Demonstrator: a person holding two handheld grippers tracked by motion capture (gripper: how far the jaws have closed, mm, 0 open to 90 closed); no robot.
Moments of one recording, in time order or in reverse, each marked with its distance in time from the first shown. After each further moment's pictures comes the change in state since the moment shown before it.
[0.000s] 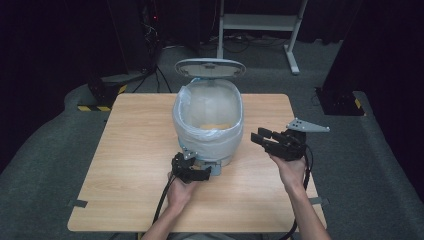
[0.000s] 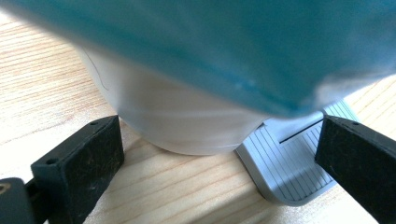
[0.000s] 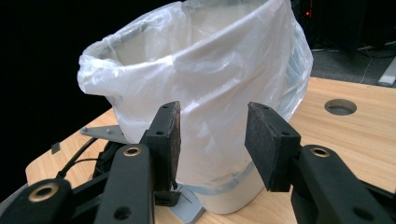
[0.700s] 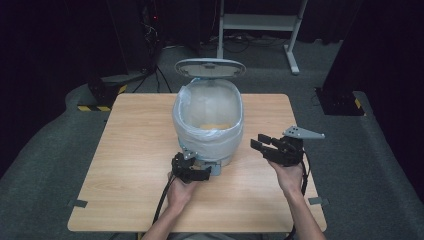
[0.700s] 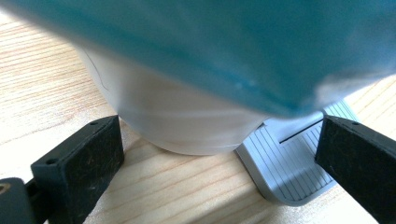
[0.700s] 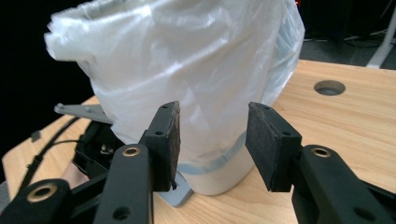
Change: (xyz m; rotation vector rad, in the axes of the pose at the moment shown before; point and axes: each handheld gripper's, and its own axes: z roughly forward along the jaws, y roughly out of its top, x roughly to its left) left arm 0.000 0.000 0.000 0.000 0.000 0.000; right arm -0.002 -0.022 0.005 0.037 -0.054 -0.009
